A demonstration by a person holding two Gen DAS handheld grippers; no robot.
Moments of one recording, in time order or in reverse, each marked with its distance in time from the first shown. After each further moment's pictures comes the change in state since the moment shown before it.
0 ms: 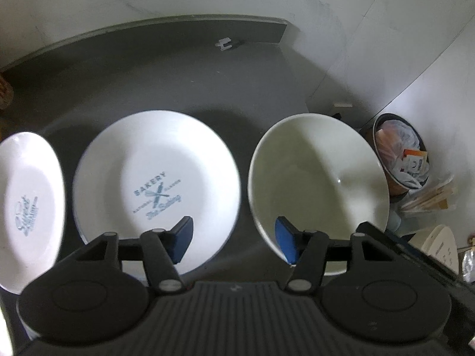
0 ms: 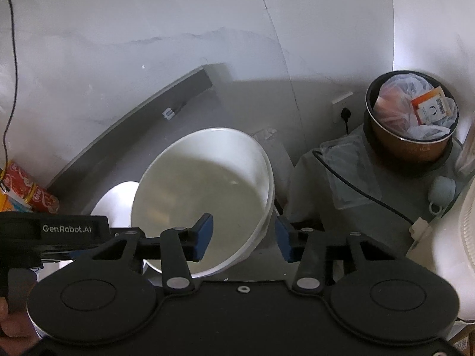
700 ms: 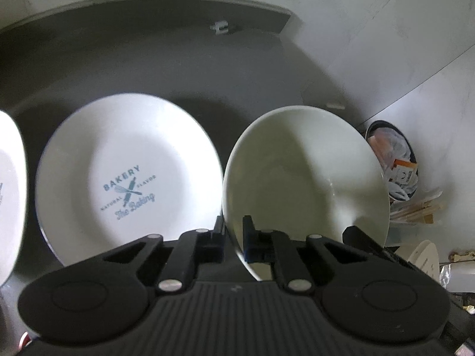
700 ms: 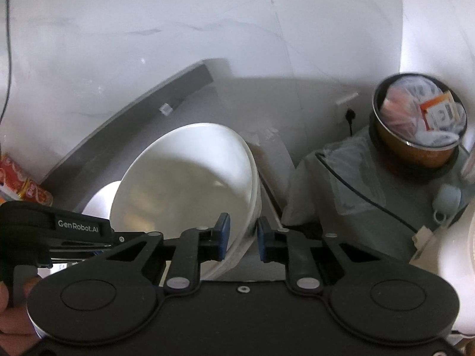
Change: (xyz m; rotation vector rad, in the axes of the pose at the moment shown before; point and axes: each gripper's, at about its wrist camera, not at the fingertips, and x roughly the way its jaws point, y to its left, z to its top) left arm 0.022 0.005 0.008 -0.077 0.034 -0.084; right arm 0.015 0.004 0.007 -0.043 0.004 0.002
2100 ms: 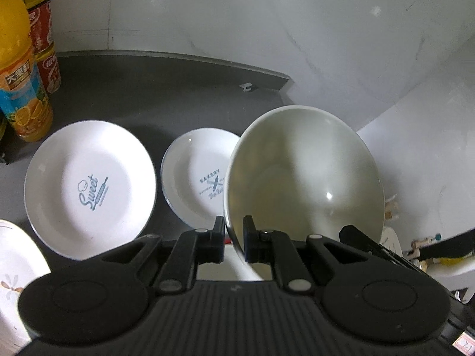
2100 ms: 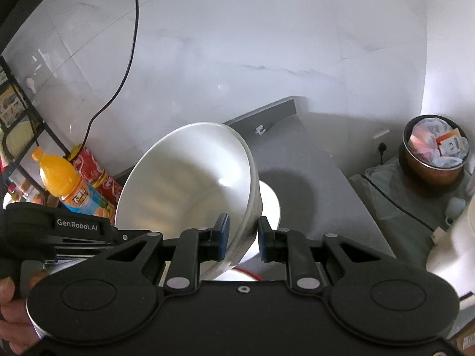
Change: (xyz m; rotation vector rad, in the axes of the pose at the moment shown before) left arm -0.164 0.113 -0.046 0.012 -0.133 -0.139; right arm -0.121 0.133 -0.048 -0.068 -0.130 0.058
